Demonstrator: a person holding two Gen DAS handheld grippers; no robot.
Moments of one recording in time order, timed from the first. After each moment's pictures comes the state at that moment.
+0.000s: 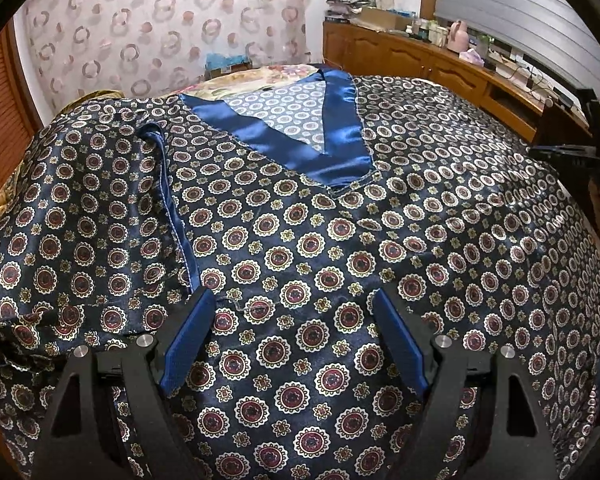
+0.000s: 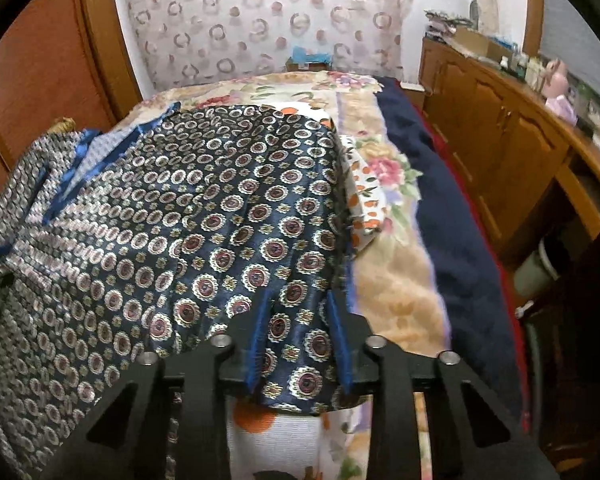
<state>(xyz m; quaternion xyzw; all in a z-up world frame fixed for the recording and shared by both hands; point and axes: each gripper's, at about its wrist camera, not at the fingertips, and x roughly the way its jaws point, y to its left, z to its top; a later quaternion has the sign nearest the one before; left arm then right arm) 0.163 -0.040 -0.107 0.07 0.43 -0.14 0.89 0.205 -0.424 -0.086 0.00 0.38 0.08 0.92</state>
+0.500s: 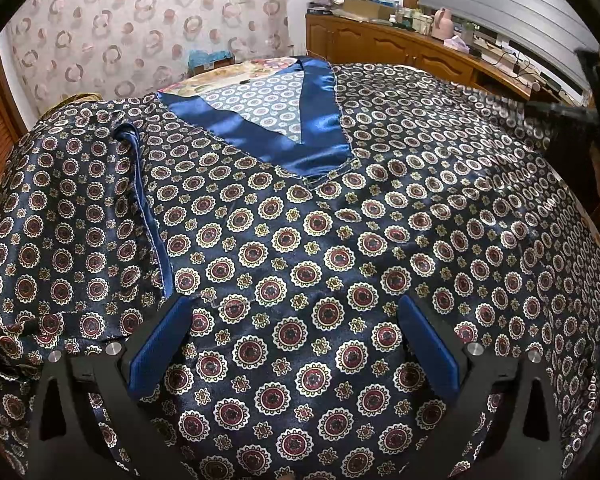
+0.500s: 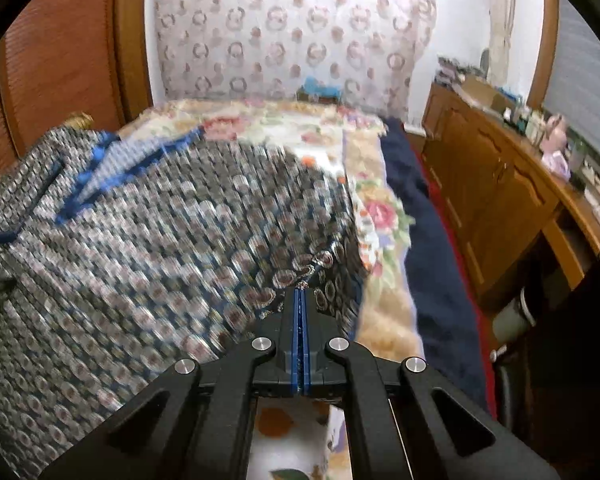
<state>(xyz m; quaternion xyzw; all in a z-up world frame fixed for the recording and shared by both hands) 0.163 -0.047 -0.110 0.09 0.44 -0.17 0.88 0.184 -0.388 -0.047 -0.06 0.32 0.08 0.94</state>
